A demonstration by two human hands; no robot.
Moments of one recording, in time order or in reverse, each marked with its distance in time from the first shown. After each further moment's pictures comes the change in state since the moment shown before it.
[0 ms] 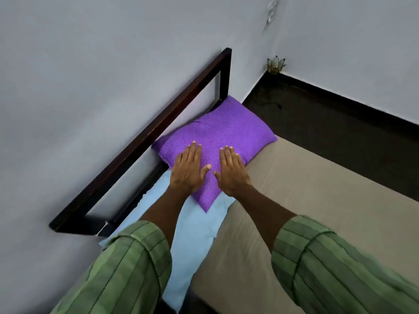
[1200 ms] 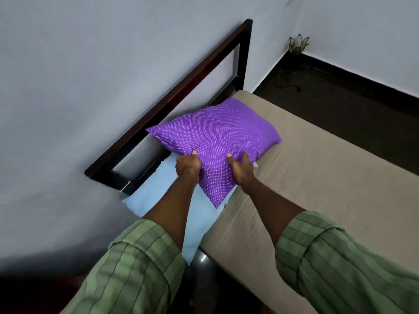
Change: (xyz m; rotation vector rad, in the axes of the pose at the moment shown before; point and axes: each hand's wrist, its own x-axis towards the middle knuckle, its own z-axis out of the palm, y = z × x) left_hand -0.092 0.006 0.020 -1.158 0.122 -1.108; right_hand -0.083 -0.040 0.035 1.190 -0.184 0.690
